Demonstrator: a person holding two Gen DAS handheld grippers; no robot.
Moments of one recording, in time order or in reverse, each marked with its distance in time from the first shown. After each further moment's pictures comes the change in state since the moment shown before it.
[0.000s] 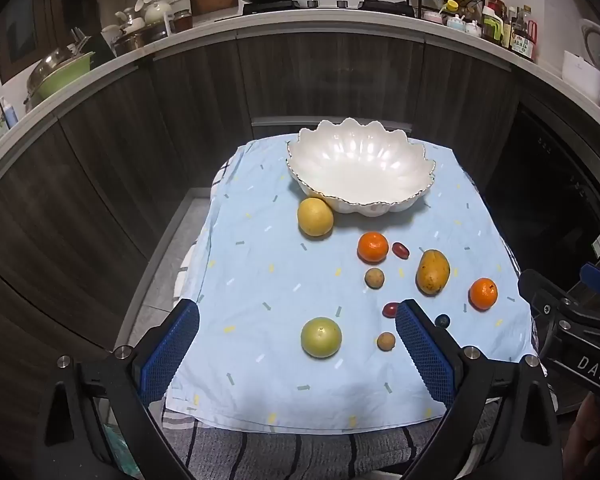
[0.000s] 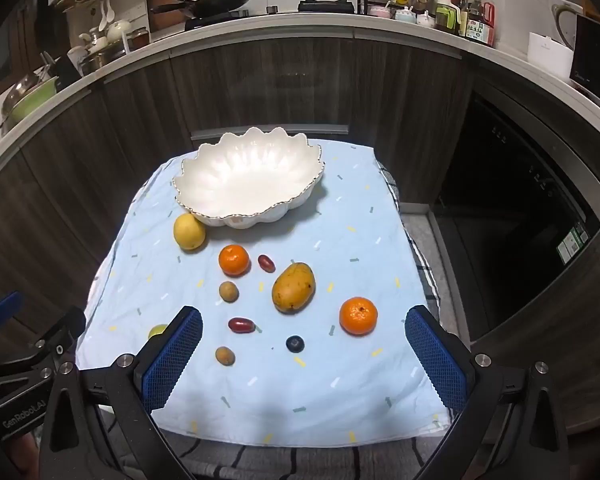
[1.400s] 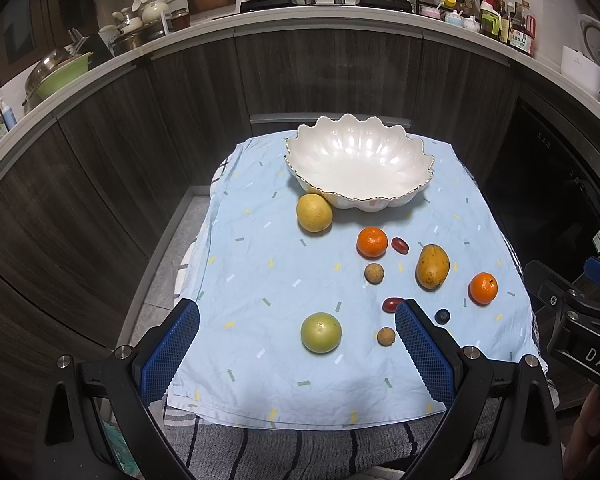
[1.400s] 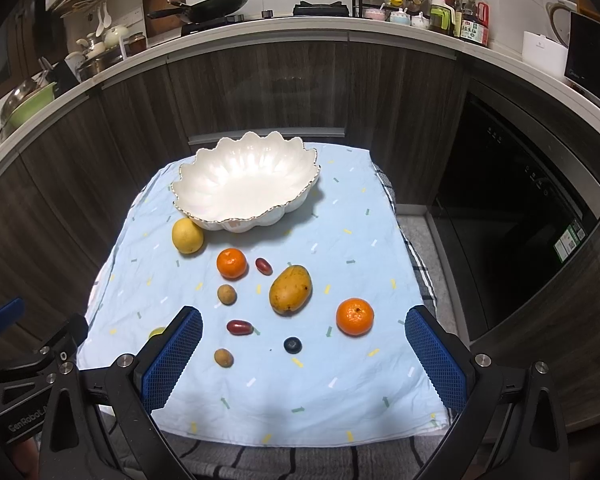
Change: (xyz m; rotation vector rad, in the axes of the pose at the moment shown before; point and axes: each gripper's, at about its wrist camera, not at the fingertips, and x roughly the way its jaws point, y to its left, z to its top) left arm 0.001 -0.003 -0.003 0.007 0.017 0.010; right arm -0.006 -0.005 0.002 0.001 -0.010 0.004
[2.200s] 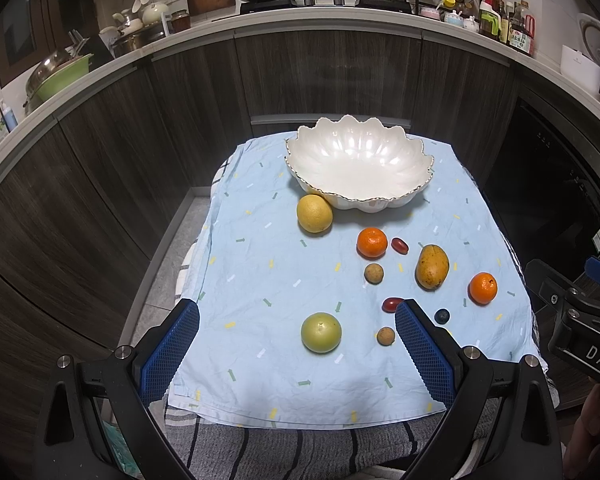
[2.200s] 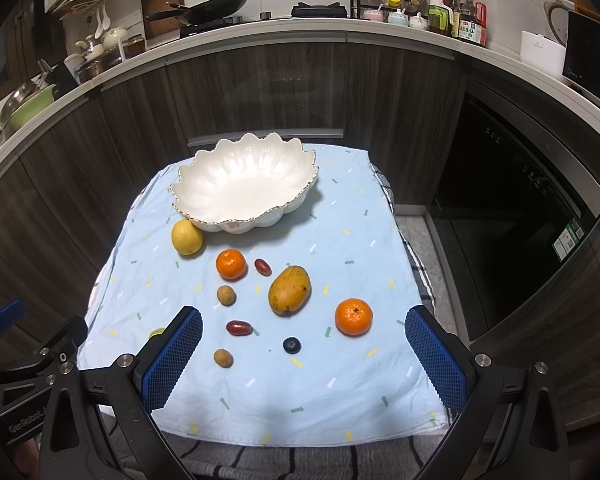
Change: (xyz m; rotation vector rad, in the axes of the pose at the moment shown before) left arm 0.000 -0.001 0.000 0.003 -0.001 0.000; right arm -0.003 -0.002 0.000 0.006 -0.003 -0.001
